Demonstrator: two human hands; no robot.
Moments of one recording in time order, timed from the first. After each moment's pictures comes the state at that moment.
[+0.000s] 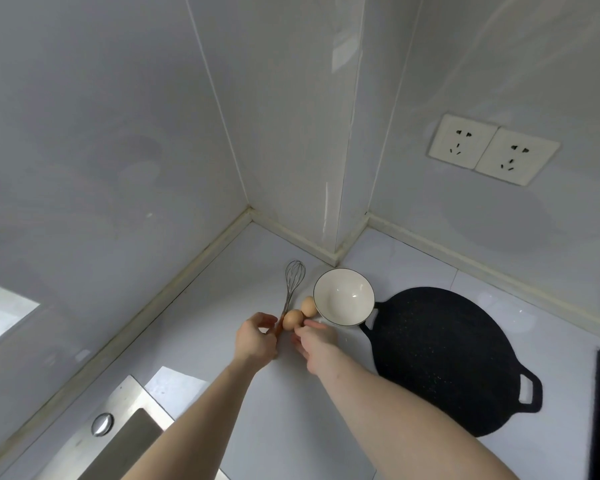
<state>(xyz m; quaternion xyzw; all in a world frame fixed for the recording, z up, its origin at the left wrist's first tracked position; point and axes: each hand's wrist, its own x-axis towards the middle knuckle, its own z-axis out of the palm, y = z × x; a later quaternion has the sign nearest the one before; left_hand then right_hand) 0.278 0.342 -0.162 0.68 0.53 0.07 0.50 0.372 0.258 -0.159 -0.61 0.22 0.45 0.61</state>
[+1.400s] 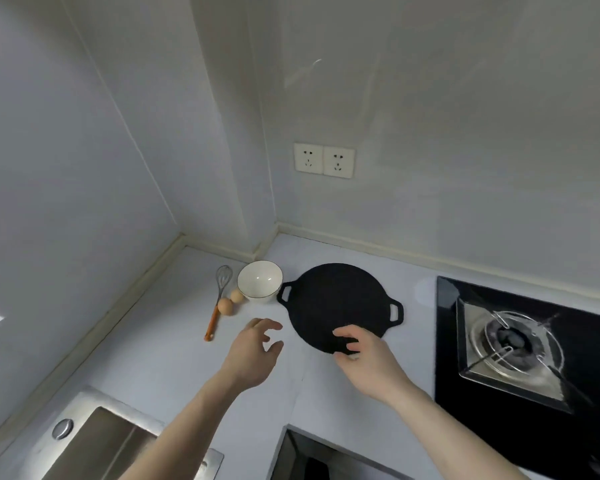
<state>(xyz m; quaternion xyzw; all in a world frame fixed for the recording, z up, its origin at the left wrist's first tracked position) 0.238 0.140 -0.029 0.90 0.24 0.00 0.36 0.329 -0.094 0.004 -0.85 -0.17 0.26 0.43</state>
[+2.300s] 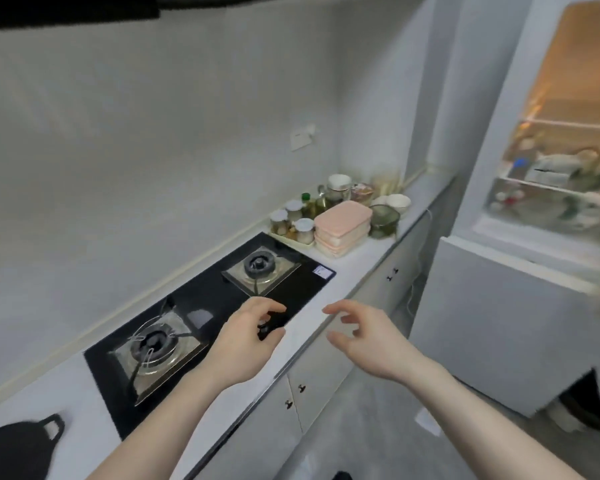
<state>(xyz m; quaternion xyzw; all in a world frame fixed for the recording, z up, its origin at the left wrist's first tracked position) 0.228 -0.452 0.111 0.85 -0.43 -0.09 0.30 0.061 -0.642 0.117 -0.87 0.22 -0.08 0.44</state>
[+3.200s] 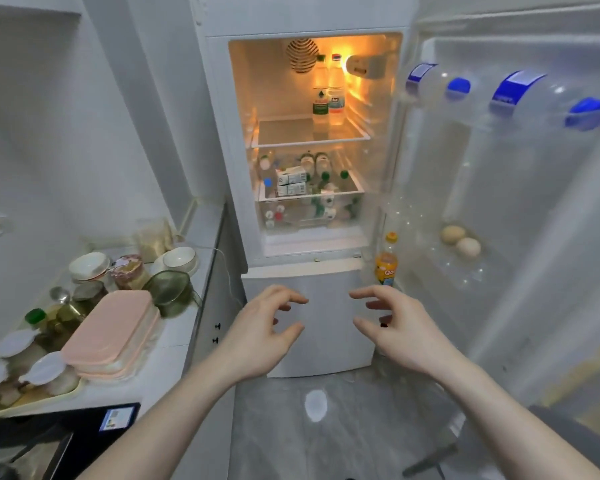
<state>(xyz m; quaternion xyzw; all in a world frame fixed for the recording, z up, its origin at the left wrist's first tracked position) 0.149 -0.867 0.139 0.55 -0.76 -0.22 0.28 -0.108 -0.869 0.151 -0.70 0.57 -0.30 0.30</state>
